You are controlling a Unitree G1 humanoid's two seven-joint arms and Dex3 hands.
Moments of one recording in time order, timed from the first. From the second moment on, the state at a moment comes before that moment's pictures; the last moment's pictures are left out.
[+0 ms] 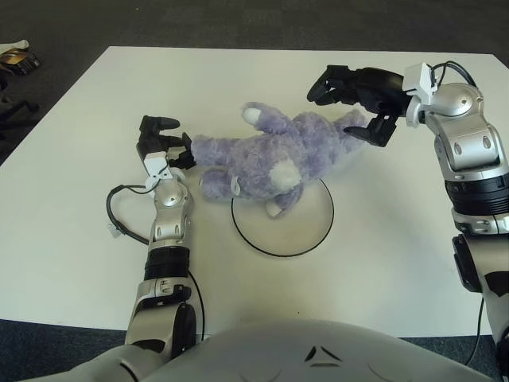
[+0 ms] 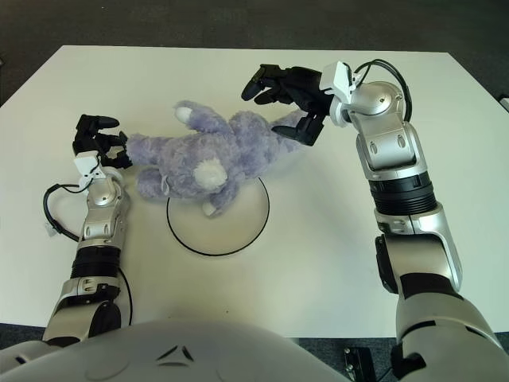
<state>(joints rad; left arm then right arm) -0.25 -0.01 0.21 0.24 0.08 -0.16 0.44 -0.71 -0.57 0.14 -0.01 0.02 0.31 0.87</state>
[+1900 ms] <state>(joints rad) -0.10 0.25 0.16 0.01 -0.07 -0.11 -0.14 -0.68 -0.58 0.20 0.08 0.02 0.22 0.95</state>
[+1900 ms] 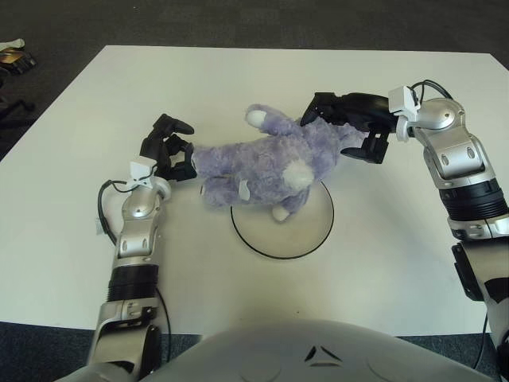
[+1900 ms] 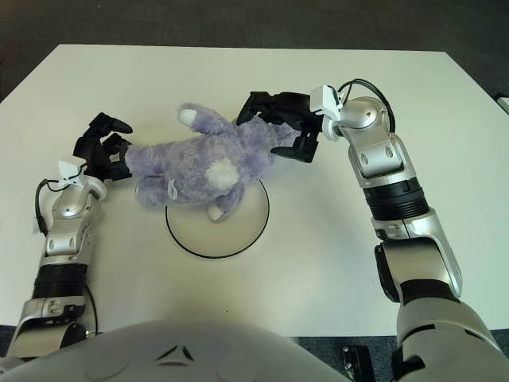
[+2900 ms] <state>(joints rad) -0.10 0.39 0.21 -0.02 -0.49 0.10 -0.60 -0.69 -0.57 0.21 0.14 0.02 0.16 0.96</state>
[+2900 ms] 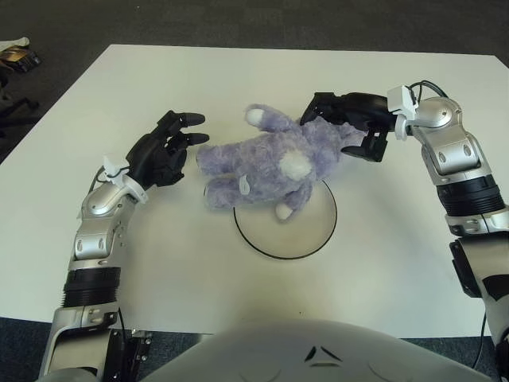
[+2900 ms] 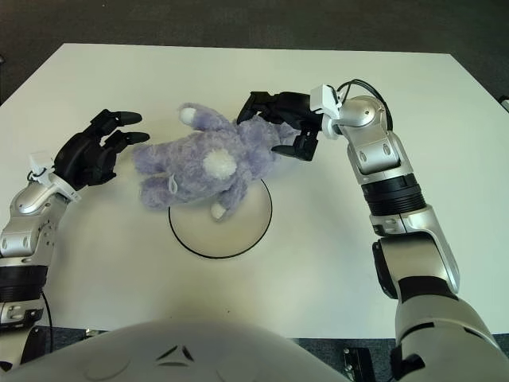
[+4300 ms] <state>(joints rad) -0.17 0.45 0.14 -0.07 -0.43 0.22 -0.70 -0.70 -0.57 0.21 0.15 0.01 0.12 0.97</state>
